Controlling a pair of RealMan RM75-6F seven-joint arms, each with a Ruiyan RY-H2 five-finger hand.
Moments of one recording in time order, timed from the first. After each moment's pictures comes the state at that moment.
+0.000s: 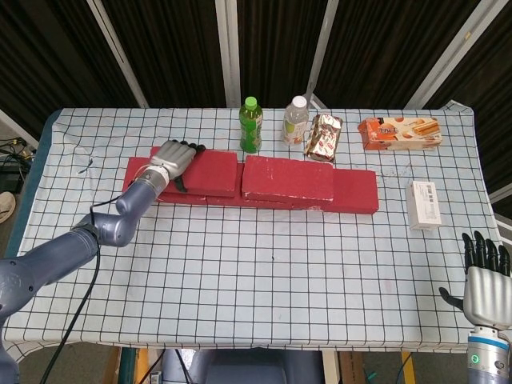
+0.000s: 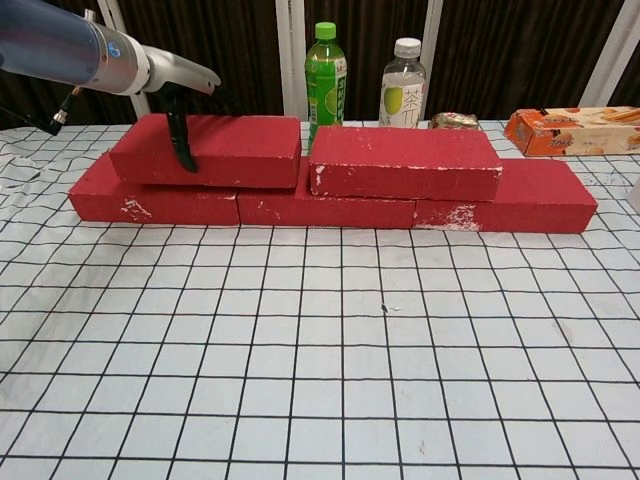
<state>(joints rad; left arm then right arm) -1.31 -1.48 -0.01 -0.98 0.58 0.38 0.34 0.04 -1.22 0.14 -1.77 -1.24 1.54 -0.42</state>
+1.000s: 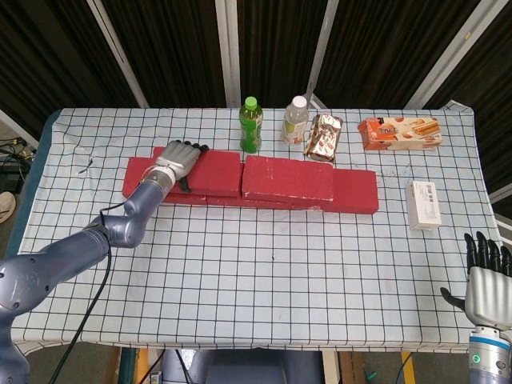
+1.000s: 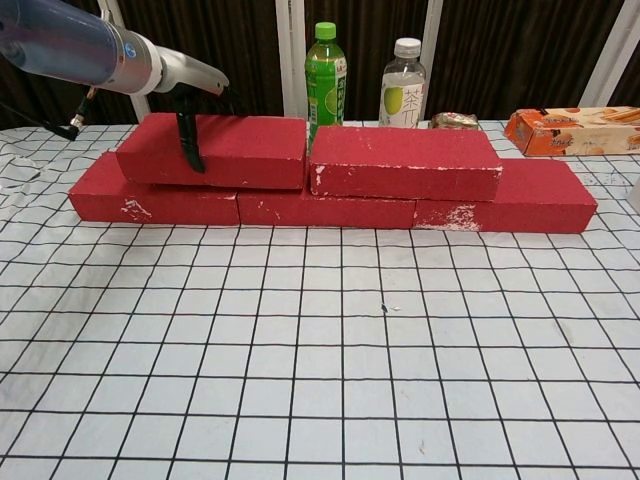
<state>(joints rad) -1.39 -1.49 0.09 -1.00 0.42 0.44 0.39 0.04 -1.21 0.14 -1.77 -1.22 1.54 -0.42</state>
